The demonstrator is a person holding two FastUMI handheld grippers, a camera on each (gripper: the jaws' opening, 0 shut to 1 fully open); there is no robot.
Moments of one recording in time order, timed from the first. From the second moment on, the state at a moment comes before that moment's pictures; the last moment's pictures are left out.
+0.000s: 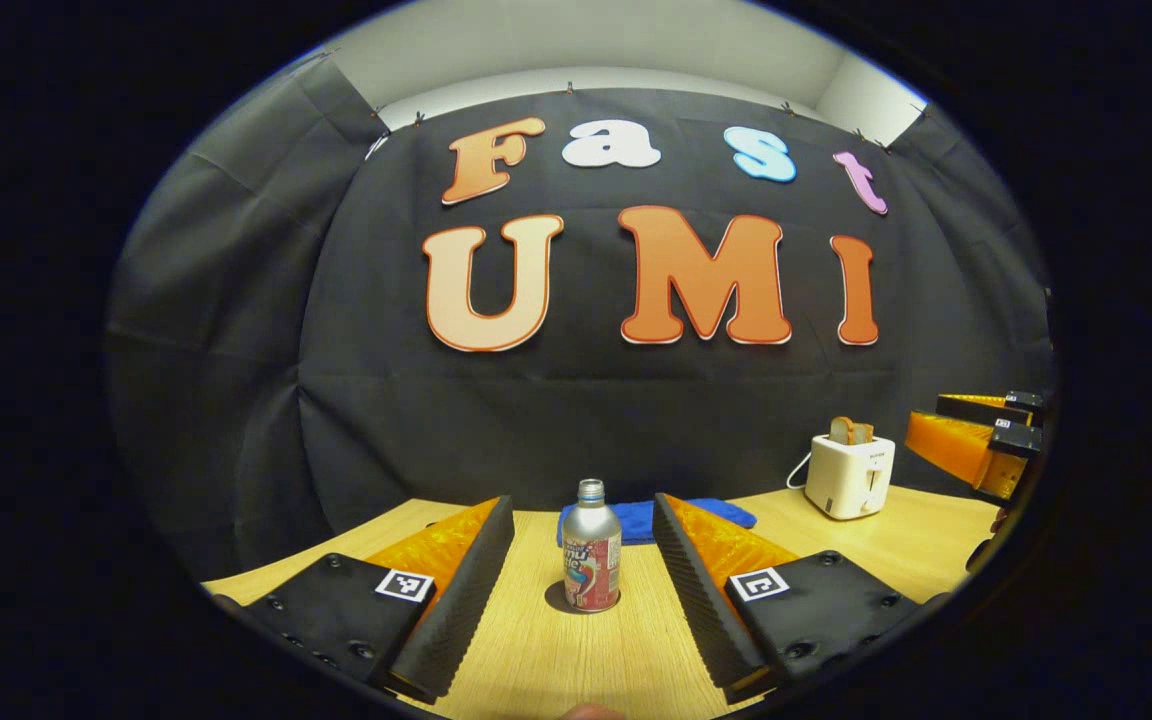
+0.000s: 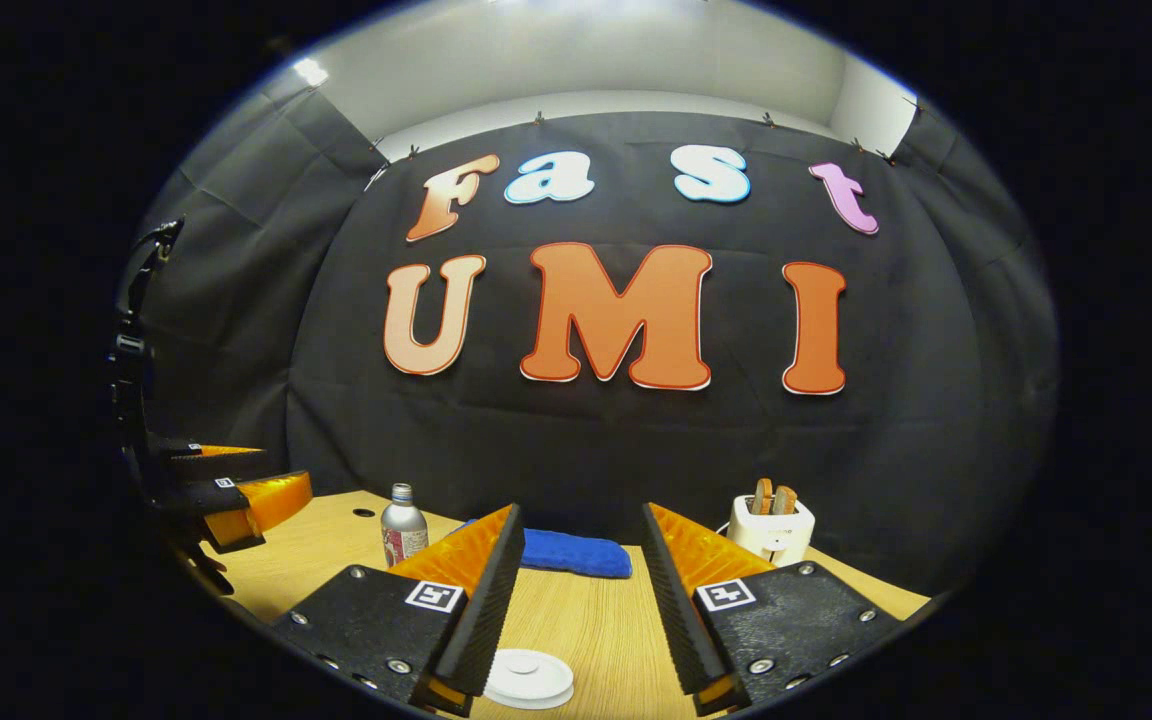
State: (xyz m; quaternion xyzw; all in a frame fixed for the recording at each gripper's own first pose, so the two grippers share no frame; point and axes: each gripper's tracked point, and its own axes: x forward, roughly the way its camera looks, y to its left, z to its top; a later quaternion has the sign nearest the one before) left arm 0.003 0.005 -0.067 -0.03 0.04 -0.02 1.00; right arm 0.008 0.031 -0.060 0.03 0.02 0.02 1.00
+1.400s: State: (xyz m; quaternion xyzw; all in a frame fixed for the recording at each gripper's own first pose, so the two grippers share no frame) left arm -0.005 -0.012 -0.076 -0.04 0.03 -0.01 1.00; right arm 0.006 0.010 -0.070 0.02 0.03 0.01 1.00
